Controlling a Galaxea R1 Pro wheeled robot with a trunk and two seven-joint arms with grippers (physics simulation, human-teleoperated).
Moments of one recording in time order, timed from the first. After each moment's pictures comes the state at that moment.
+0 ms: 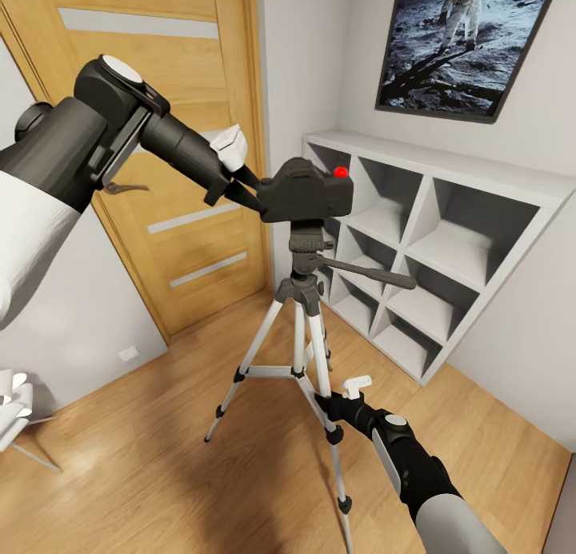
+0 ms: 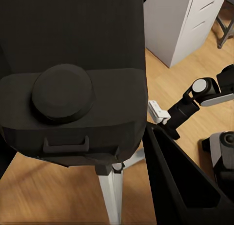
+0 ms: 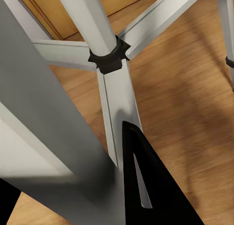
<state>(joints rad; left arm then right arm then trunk) -1.80 0.22 -0.73 -0.94 0.07 0.69 -1.55 -0.58 0.09 -0.05 -0.73 0.08 0.15 0.42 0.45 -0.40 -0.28</state>
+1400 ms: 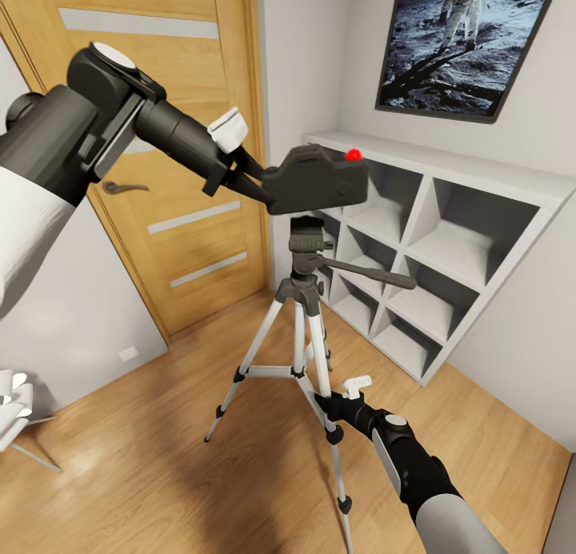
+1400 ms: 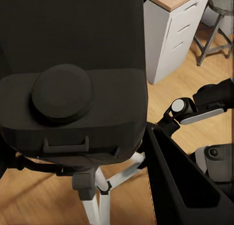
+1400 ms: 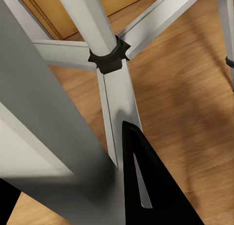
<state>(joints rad) -1.82 0.23 -0.75 -0.94 0.22 0.69 -1.55 -0.58 0.09 -0.05 -0.73 0.08 0.15 0.42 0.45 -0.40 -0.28</state>
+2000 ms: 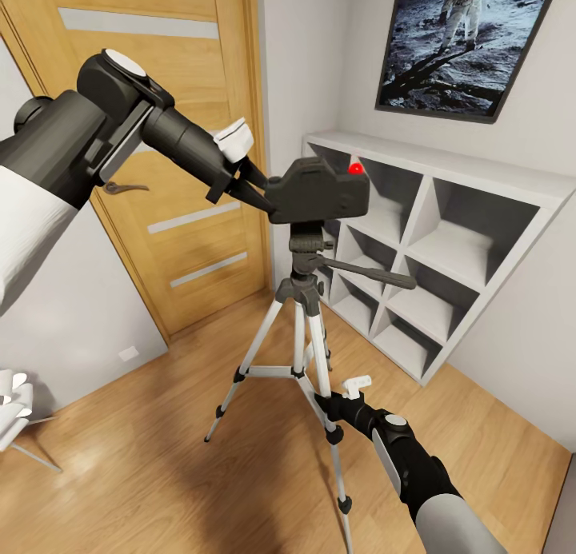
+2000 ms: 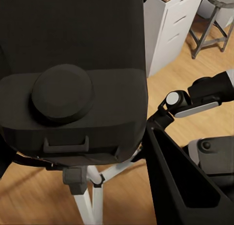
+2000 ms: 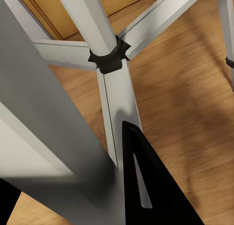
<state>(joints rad) -1.83 0.23 -0.81 -0.95 0.24 0.71 -1.55 -0.58 0.09 -0.05 -0.73 0.08 0.15 0.42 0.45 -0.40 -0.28</state>
